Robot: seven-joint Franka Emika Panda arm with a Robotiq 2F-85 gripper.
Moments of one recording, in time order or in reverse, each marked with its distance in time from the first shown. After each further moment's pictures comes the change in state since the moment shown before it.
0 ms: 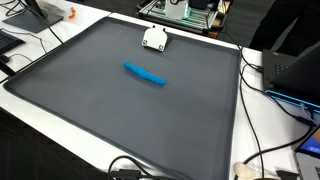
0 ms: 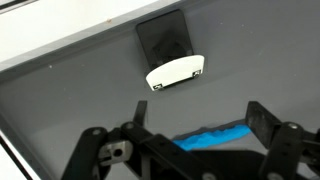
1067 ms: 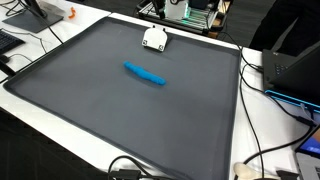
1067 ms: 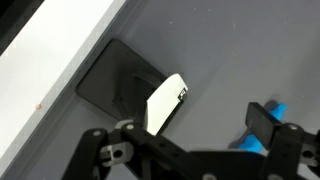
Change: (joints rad) arm 0.007 0.207 0.003 -0.160 0.430 0.367 0.206
